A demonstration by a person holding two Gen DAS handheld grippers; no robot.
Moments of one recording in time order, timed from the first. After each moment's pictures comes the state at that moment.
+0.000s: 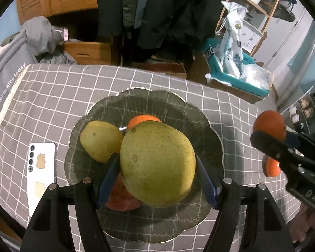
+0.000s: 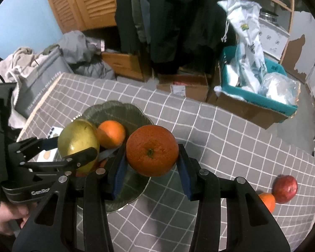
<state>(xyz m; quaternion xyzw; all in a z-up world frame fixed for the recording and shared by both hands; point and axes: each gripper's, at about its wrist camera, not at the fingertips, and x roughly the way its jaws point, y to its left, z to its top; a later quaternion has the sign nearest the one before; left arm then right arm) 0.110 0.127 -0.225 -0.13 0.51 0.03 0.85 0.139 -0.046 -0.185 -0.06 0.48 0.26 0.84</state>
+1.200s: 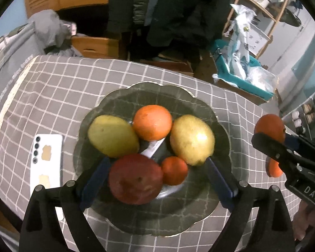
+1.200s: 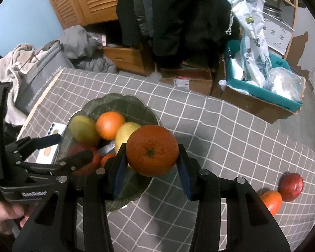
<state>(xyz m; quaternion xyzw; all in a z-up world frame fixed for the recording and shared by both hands) 0.096 0.145 -0.227 -0.15 0.52 0.05 0.84 0.136 -0.038 -0.189 -0.07 0.49 0.27 0.83</state>
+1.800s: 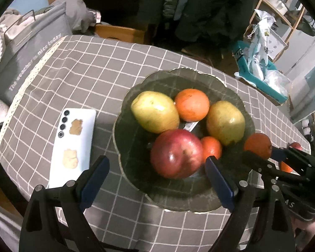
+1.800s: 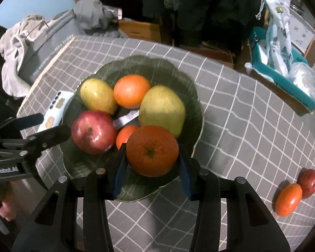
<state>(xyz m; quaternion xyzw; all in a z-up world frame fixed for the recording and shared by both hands) 0.053 0.181 -0.237 -0.16 0.53 0.10 0.83 0.112 0.000 -0.236 -0.10 0.54 0.30 0.78</state>
